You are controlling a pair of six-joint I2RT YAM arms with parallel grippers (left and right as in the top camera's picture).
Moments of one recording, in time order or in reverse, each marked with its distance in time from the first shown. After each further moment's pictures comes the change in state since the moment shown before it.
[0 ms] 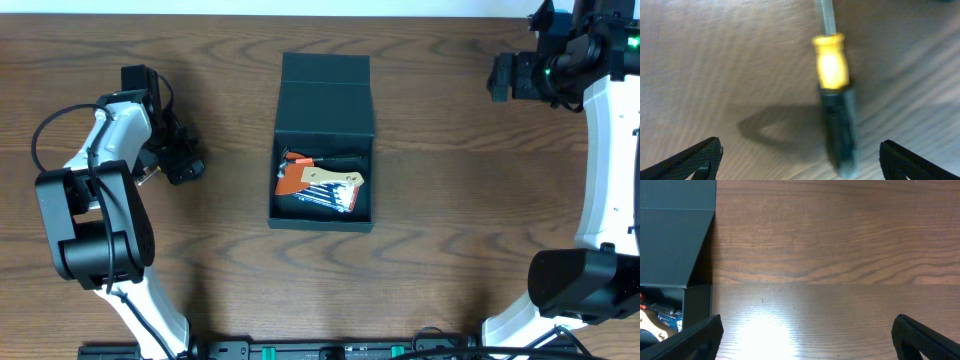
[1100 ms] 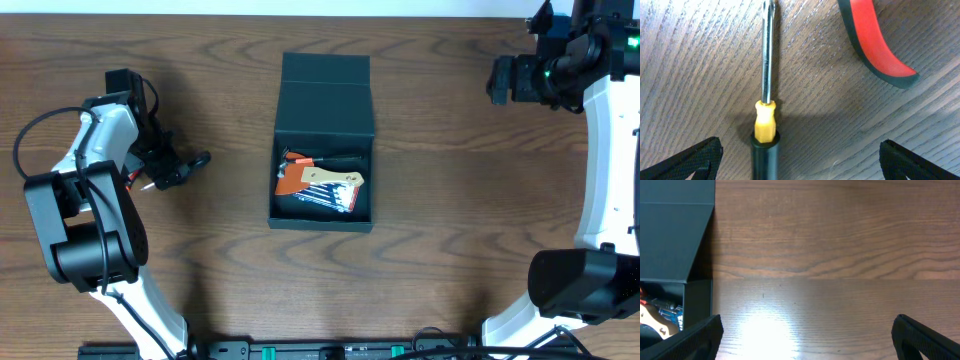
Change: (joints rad) left arm 0.057 0.000 0.000 -0.019 -0.086 -0.006; right arm 0.000 0.000 0.000 -0.023 0.000 0.000
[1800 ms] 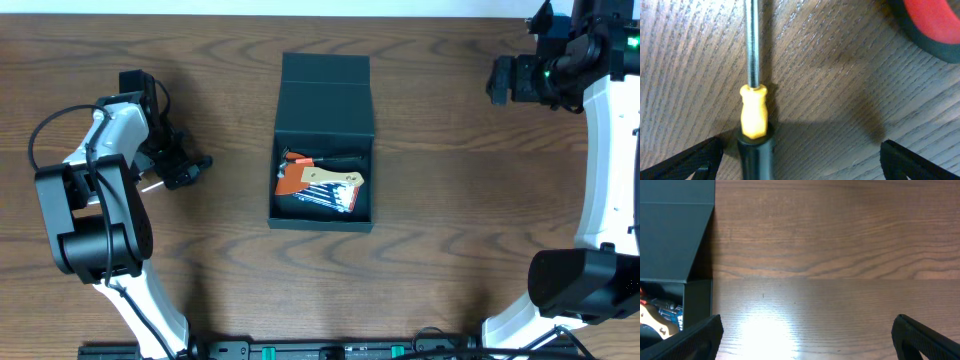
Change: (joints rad) left arm -0.038 0.040 0.003 0.018 0.030 0.003; right arm 0.000 0.000 0.000 0.000 0.000 0.000
